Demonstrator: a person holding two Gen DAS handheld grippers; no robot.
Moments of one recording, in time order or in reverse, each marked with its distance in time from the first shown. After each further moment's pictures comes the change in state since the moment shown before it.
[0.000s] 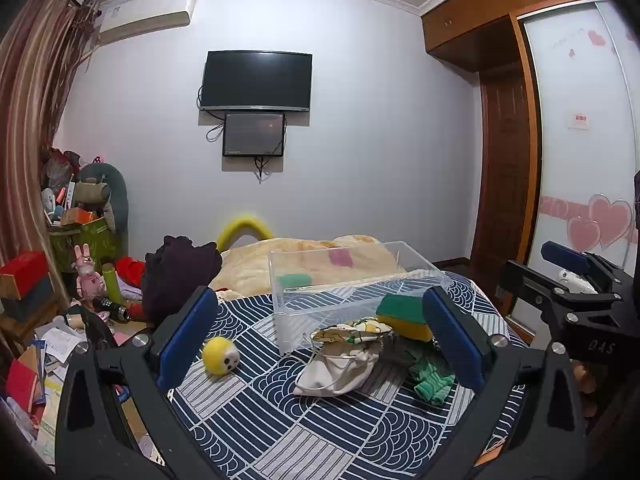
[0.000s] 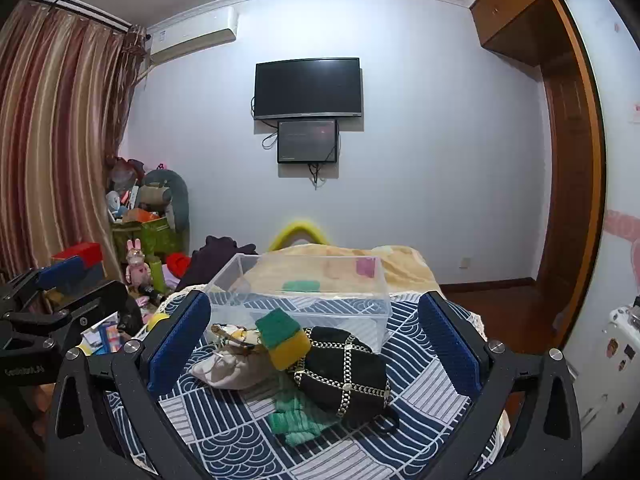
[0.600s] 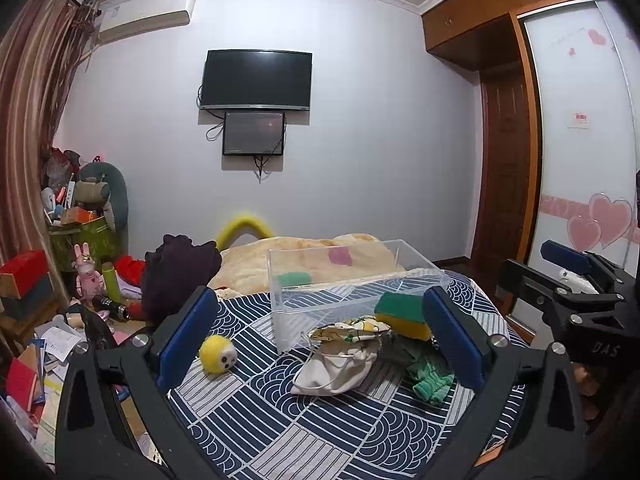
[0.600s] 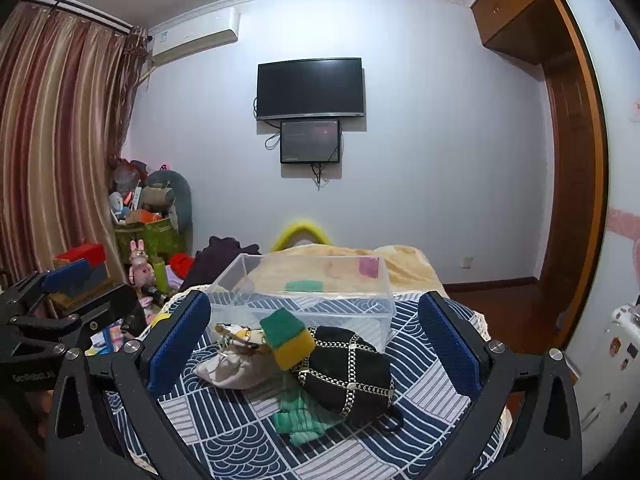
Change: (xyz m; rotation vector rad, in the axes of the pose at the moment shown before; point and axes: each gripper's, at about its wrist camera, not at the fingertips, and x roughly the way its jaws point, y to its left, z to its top) left arm 0.000 -0.001 0.001 0.000 0.003 -0.001; right arm 0.000 0.001 -0.004 0.002 -0.004 0.012
